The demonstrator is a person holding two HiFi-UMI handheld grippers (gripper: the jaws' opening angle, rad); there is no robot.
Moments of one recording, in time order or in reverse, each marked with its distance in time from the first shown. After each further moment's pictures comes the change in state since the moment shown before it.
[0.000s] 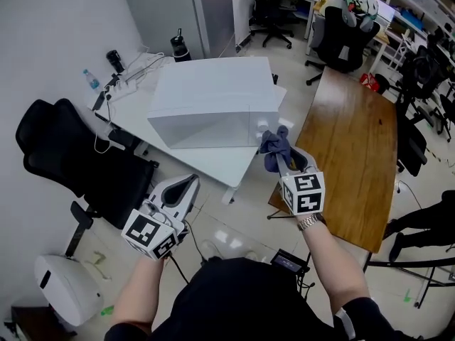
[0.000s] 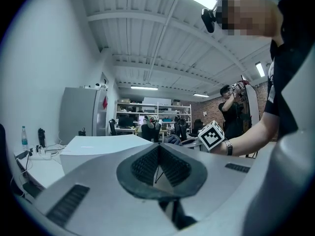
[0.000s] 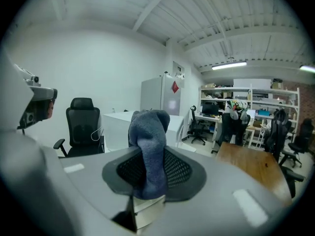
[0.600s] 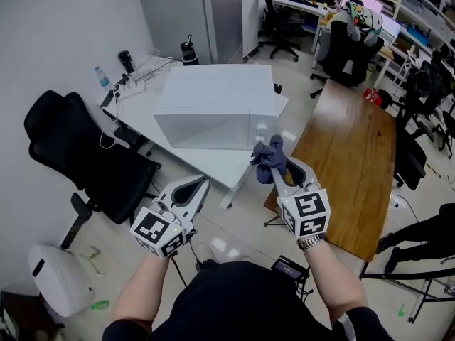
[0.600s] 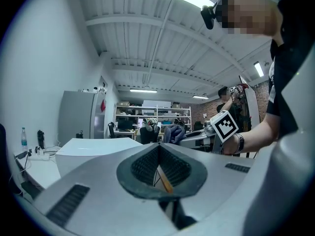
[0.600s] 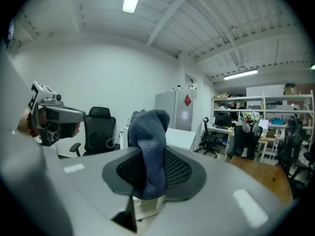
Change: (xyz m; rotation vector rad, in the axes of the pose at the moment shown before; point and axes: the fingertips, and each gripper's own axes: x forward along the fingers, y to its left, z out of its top) left arm -0.001 -0.046 0.006 0.014 -0.035 0.003; right arm -0.074 0.044 0.043 -0.072 -0.123 0.141
